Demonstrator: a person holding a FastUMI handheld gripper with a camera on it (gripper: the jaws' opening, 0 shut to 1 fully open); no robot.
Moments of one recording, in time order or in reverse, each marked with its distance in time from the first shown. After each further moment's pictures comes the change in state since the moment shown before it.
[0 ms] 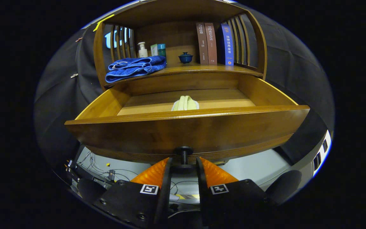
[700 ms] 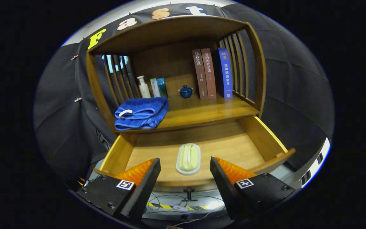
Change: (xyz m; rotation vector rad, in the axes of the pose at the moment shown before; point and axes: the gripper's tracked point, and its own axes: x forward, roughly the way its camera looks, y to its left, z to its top) arm -0.018 0.011 0.156 0.059 -0.110 0.060
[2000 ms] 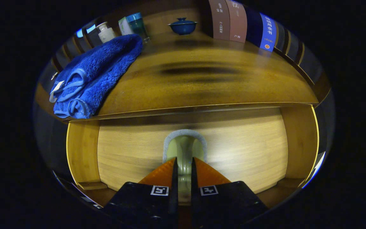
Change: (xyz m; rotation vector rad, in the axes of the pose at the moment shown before) arm 0.147 -0.021 -0.077 -0.058 0.598 -0.071
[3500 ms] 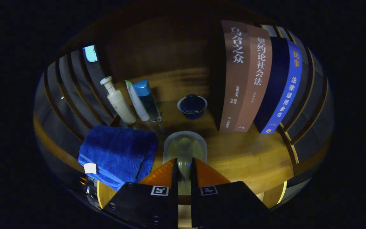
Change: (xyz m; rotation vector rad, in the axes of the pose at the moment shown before) arm -0.057 0.011 0.208 -0.032 -0.360 0.062
